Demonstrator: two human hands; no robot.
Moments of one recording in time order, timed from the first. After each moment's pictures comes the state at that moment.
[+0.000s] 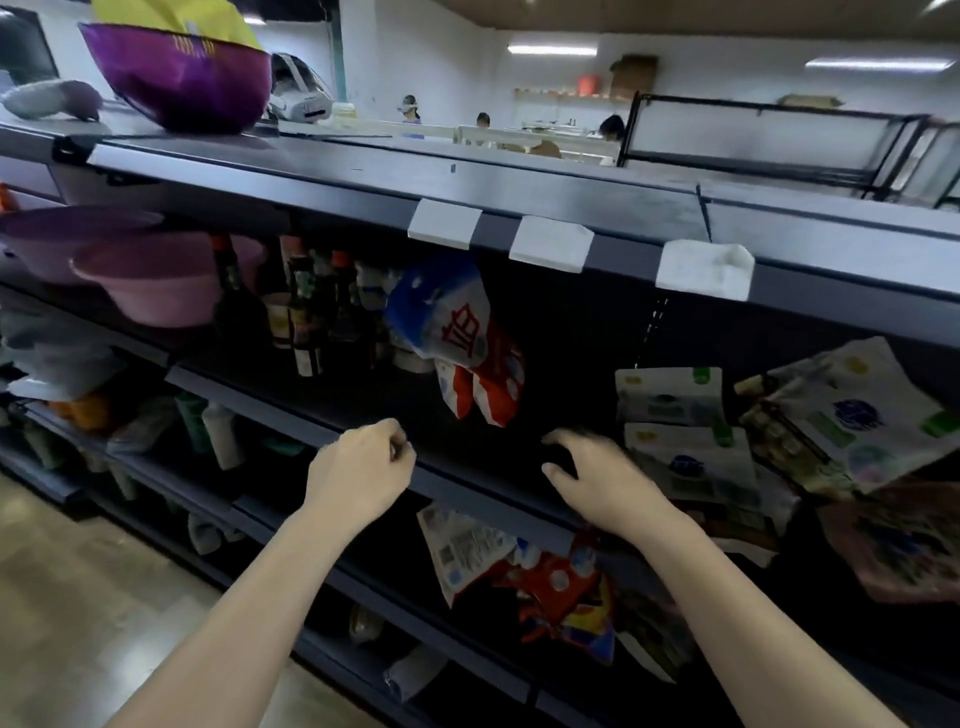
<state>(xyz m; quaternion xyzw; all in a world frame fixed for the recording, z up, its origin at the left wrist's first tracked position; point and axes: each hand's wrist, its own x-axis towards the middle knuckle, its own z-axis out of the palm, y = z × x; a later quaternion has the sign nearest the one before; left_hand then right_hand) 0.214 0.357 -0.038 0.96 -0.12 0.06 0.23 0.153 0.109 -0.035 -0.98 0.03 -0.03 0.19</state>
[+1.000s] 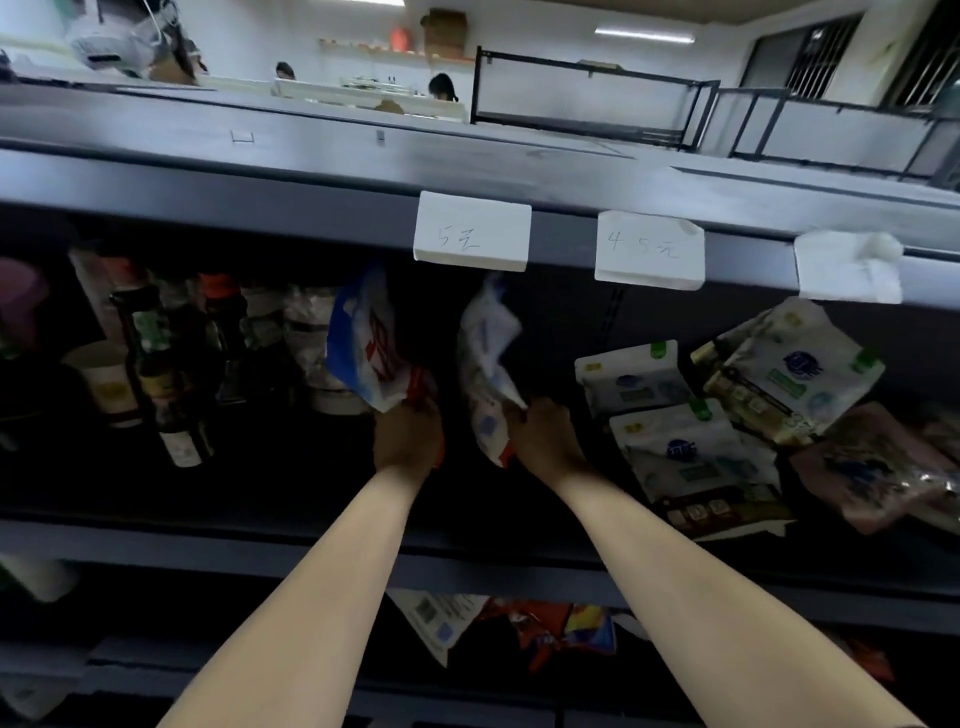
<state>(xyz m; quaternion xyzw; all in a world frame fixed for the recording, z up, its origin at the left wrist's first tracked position) 0.392 0.256 -0.078 0.85 -0.12 -0.09 0.51 0.303 0.132 -0.069 -0.86 0.30 -0.18 0.37</state>
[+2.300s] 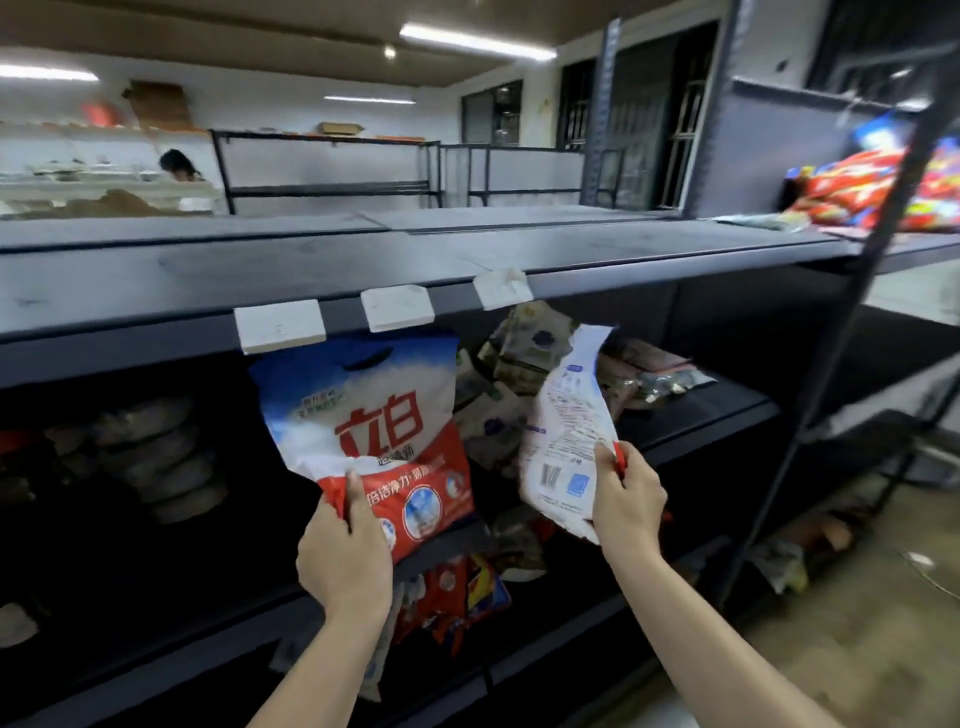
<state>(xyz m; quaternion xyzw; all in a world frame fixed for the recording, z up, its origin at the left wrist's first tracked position) 0.243 0.320 -0.040 0.78 -0.22 0.02 0.59 0.050 0.200 -0.033 -0.57 0.52 -0.56 0.31</state>
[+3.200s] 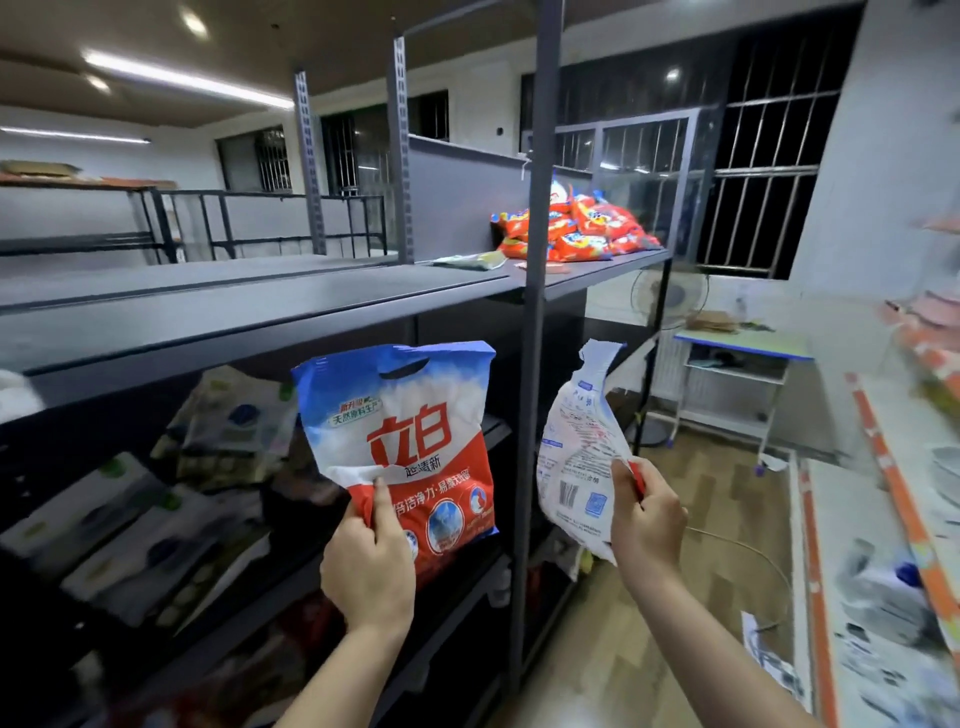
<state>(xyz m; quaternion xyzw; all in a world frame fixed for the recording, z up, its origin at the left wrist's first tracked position) -0.055 0.148 -0.015 0.65 -0.42 -0.14 0.62 -0.279 0.138 -0.012 -0.47 0.58 -0.66 0.10</state>
